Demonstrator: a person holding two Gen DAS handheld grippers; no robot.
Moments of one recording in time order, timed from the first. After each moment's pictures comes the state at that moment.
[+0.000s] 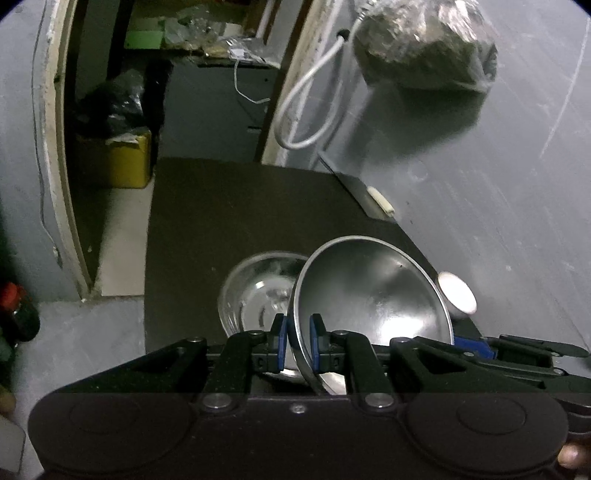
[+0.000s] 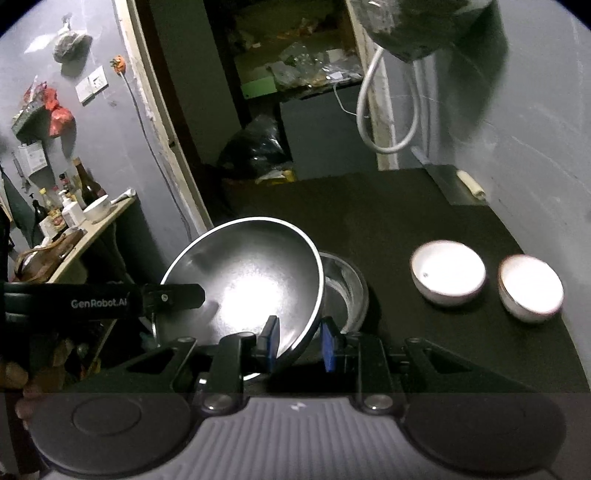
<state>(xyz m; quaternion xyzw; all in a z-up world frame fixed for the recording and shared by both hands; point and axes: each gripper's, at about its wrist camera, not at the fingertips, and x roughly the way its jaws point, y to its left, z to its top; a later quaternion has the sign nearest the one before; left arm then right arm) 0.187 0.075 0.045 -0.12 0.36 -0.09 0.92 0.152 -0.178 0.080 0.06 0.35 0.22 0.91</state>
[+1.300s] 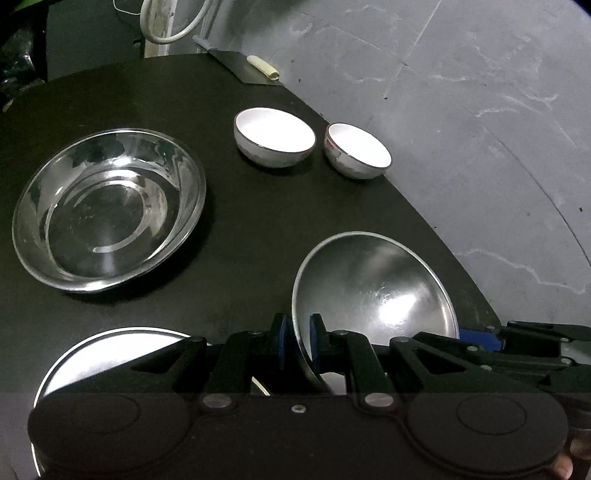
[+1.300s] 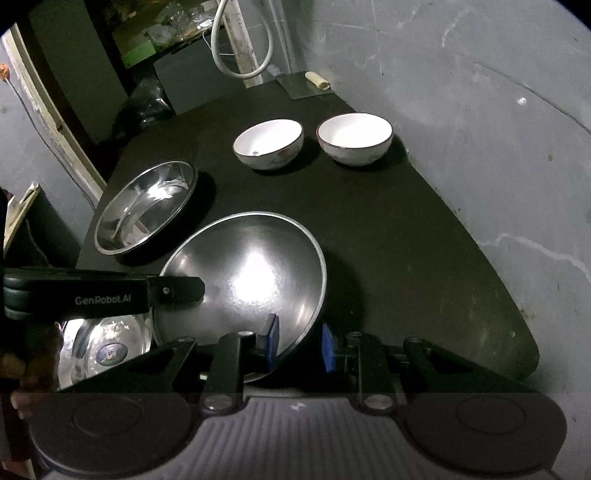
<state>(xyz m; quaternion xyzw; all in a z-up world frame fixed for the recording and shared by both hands) 0.201 -0.052 -0.026 -0.05 0.48 -0.23 0.84 0.098 -0.290 0.022 0.11 0.46 0.07 0.88</state>
